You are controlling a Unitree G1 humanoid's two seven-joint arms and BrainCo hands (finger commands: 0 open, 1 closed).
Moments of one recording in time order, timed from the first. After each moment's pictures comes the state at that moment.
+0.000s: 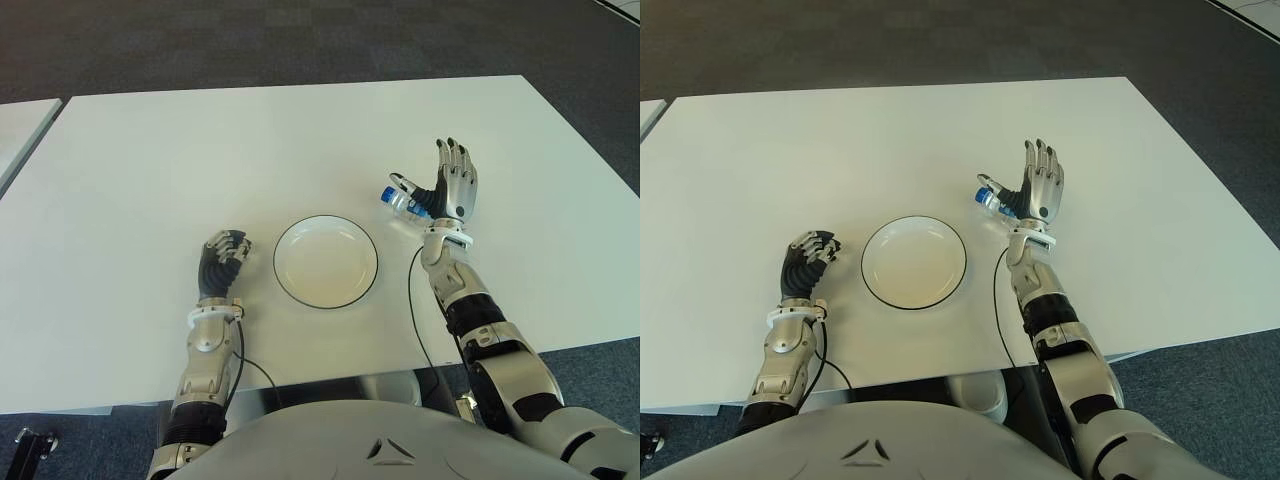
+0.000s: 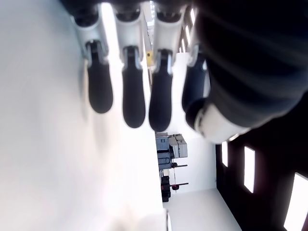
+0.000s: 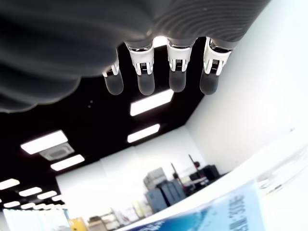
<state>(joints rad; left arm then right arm) 0.21 0.02 0.07 0.25 0.06 -0.29 0.15 -0.43 -0.22 0.20 0.63 -0.81 0.12 -0.67</state>
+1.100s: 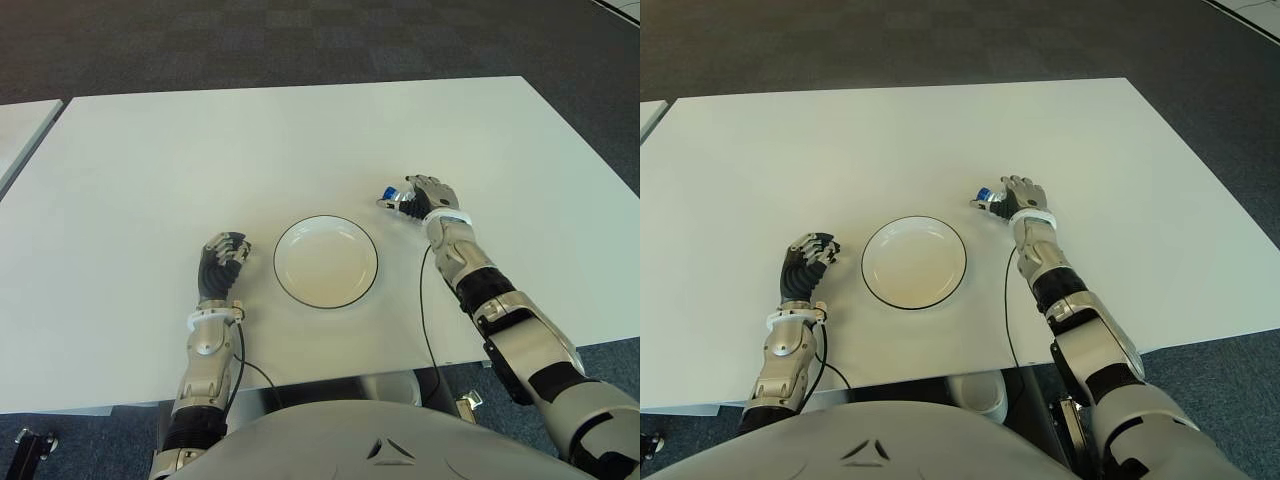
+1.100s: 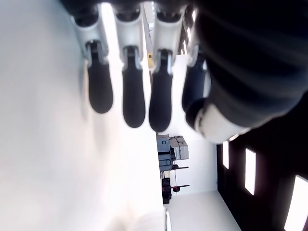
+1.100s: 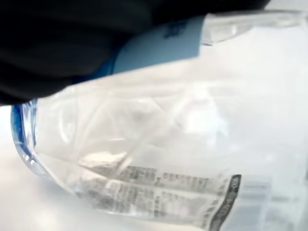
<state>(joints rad) 0.22 0.01 0.07 0.22 0.06 -0.27 0.15 -0.58 -0.34 0.46 0.75 -0.83 0.27 -0.02</state>
